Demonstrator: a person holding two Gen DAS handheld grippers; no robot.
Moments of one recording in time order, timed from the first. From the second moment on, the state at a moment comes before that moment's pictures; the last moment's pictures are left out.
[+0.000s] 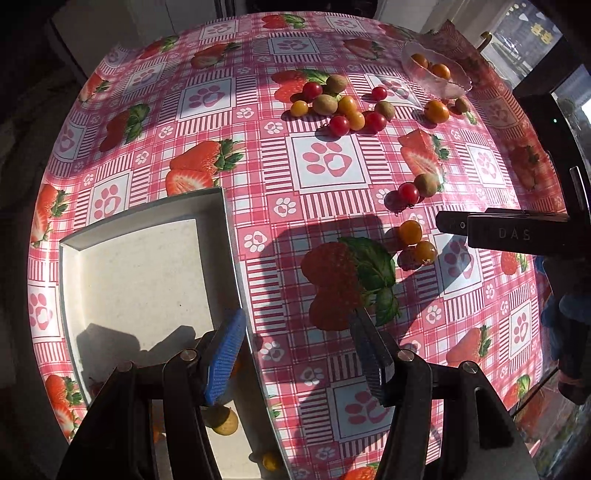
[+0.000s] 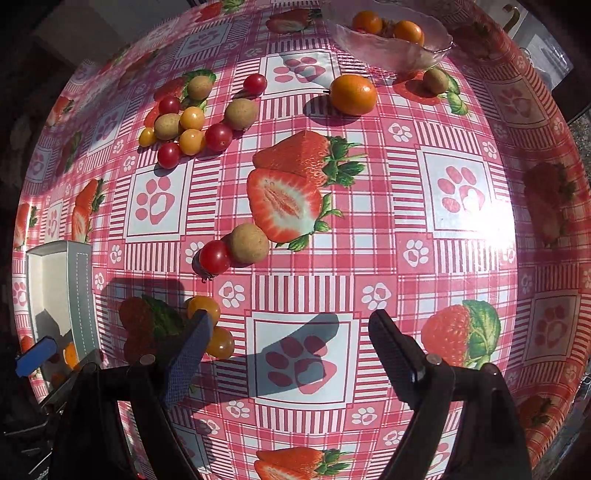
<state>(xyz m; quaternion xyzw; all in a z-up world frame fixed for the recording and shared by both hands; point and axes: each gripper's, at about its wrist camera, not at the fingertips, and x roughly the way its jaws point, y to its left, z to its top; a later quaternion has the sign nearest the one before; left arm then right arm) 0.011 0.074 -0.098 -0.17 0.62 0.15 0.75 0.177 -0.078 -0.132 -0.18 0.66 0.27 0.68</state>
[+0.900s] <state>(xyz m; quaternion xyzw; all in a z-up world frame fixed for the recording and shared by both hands) 0.106 0.078 -0.135 -0.18 0.62 0.15 0.74 0.220 -0.012 -0.148 -0.21 0.59 0.36 0.70</state>
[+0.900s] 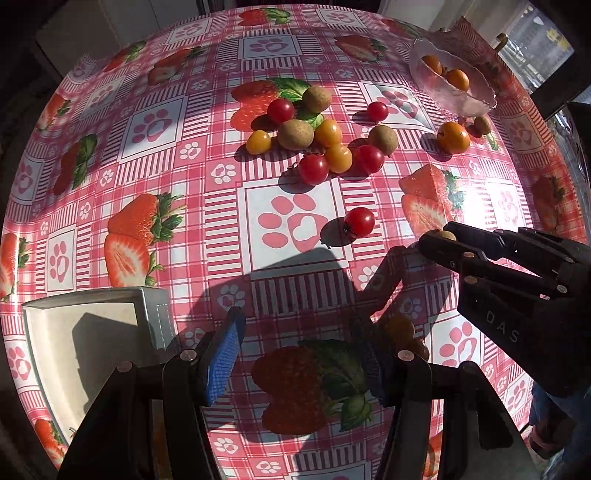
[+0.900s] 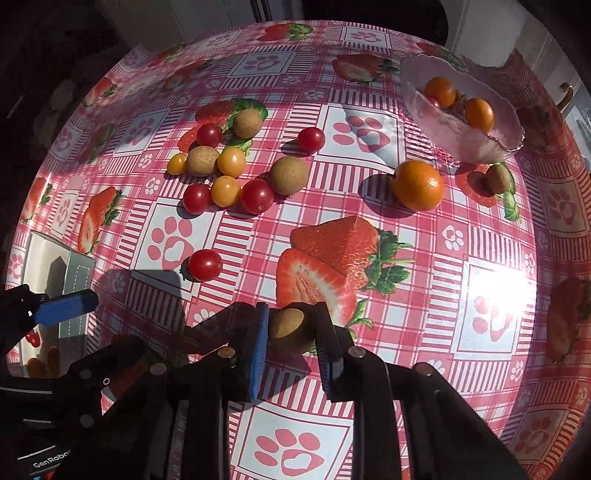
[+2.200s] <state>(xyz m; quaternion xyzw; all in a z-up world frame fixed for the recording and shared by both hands) 0.118 0.068 -0.127 -0.21 0.59 0.14 0.77 0.192 -0.085 -0.127 -0.12 0.62 0.35 0.69</state>
